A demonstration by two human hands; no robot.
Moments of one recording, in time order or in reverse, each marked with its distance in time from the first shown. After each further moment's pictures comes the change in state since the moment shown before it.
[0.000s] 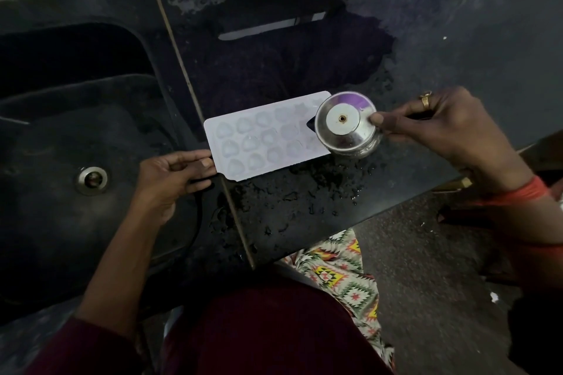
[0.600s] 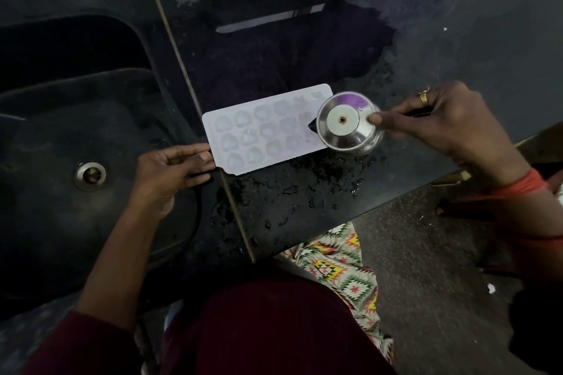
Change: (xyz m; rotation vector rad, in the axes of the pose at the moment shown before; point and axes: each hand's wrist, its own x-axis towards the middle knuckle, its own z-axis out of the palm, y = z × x) left_hand -0.001 0.001 0.000 0.022 0.001 -0.003; right_hand -0.004 -0.001 0.001 -0.137 0.013 -0.008
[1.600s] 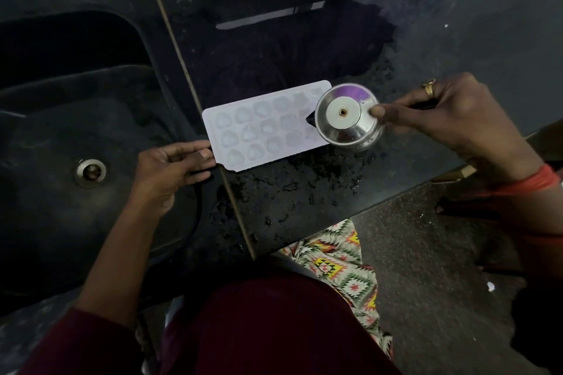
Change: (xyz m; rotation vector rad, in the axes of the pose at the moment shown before) left_hand -0.005 0.002 0.000 -0.001 0.002 -0.002; right_hand -0.001 -0.004 -0.005 0.076 -0.007 0.013
